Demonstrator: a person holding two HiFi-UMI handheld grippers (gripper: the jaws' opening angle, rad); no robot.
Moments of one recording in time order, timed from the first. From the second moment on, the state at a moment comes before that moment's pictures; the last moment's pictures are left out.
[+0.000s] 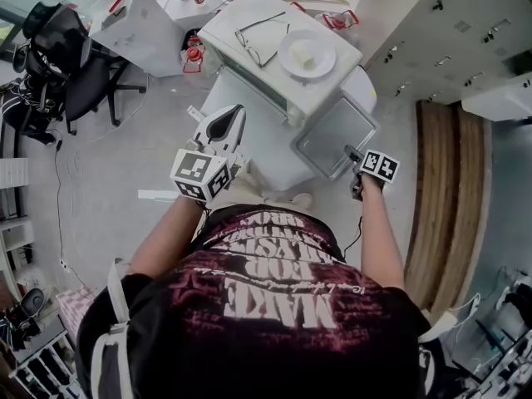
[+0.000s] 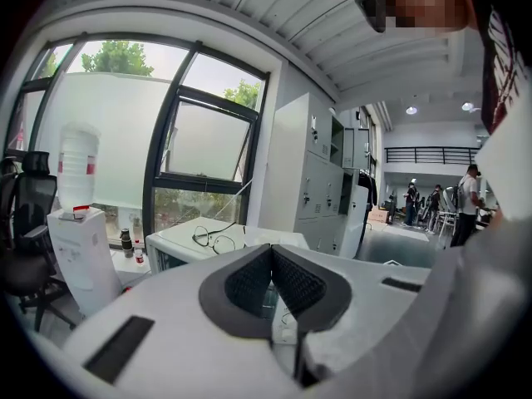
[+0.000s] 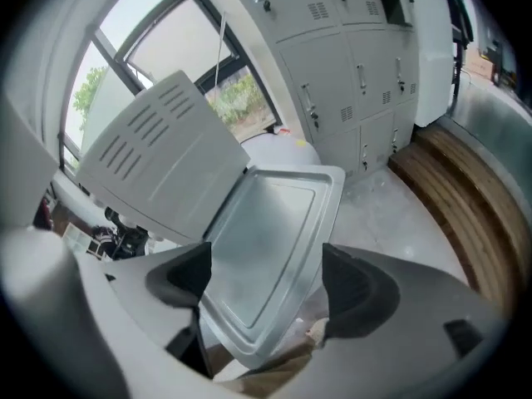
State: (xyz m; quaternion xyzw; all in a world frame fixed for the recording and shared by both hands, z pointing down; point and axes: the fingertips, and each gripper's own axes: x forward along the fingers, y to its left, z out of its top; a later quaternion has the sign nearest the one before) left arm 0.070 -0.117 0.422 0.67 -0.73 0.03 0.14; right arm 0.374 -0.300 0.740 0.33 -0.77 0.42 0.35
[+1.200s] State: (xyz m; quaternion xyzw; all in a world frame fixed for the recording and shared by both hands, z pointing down) left arm -0.019 -0.138 0.404 0.84 -0.54 0.03 0.07; right arm 0.243 -0.113 0.472 0.49 -0.85 0.13 0.11
